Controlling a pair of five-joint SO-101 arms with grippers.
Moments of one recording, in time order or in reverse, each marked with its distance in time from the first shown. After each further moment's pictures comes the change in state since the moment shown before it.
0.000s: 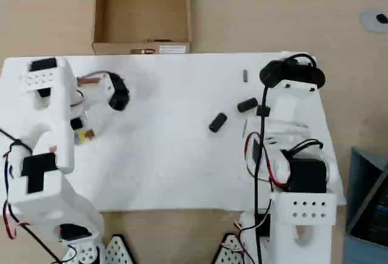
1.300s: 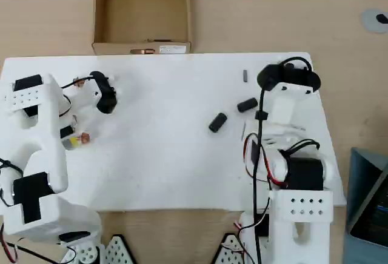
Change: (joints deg) left arm -5.5 -8.6 16.1 -19.3 -1.4; right arm 0.0 0.0 3.5 -0.1 0.0
